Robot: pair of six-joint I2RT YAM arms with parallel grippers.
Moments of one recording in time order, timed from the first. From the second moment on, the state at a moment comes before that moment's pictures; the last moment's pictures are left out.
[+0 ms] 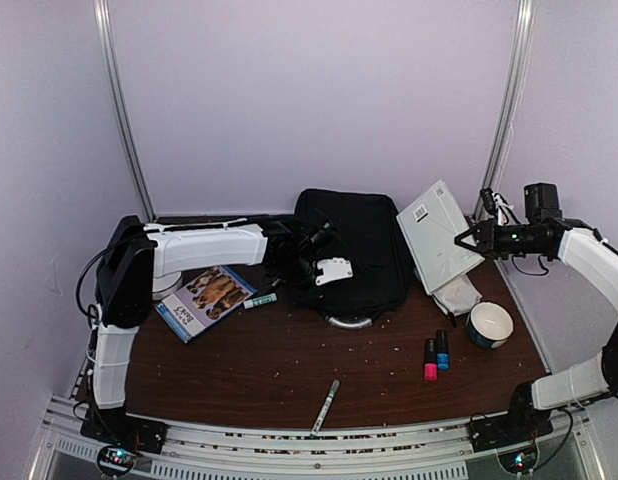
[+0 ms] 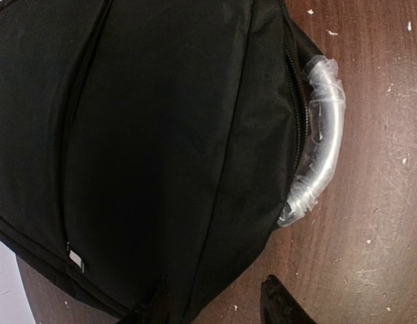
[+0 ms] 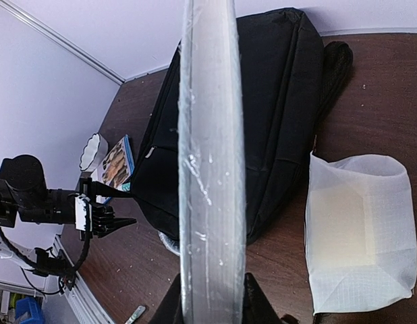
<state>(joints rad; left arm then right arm) -0.92 2.15 1.79 -0.72 -0.08 0.59 -0.07 1.25 1.01 -0.49 -0.76 0.16</state>
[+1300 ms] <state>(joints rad) -0.89 2.18 1.95 -0.59 -0.20 0.29 -0.07 1.28 1.15 -0.72 -0.84 0.20</state>
